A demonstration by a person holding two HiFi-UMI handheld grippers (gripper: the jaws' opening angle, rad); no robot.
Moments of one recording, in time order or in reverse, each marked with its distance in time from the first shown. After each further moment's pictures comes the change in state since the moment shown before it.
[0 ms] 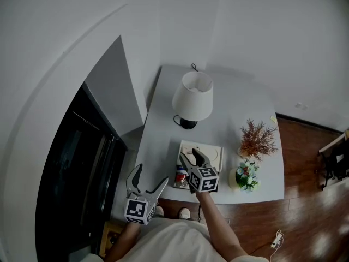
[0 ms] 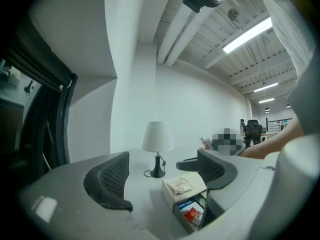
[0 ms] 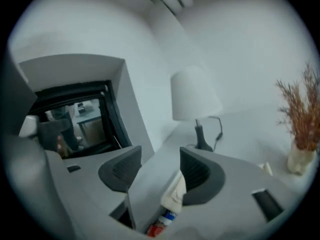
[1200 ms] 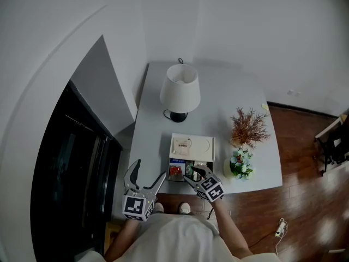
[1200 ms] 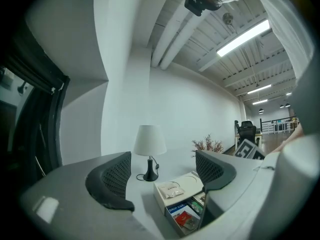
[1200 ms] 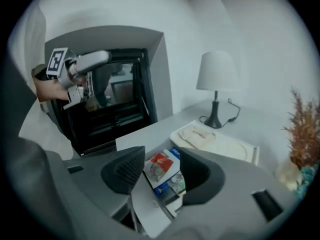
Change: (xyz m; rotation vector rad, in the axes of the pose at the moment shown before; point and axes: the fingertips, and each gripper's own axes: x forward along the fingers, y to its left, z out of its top) left arm 0.002 -0.028 0.007 0.025 -0.023 -0.059; right arm -0.086 -0.001 -0.117 -0.327 0.352 0.209
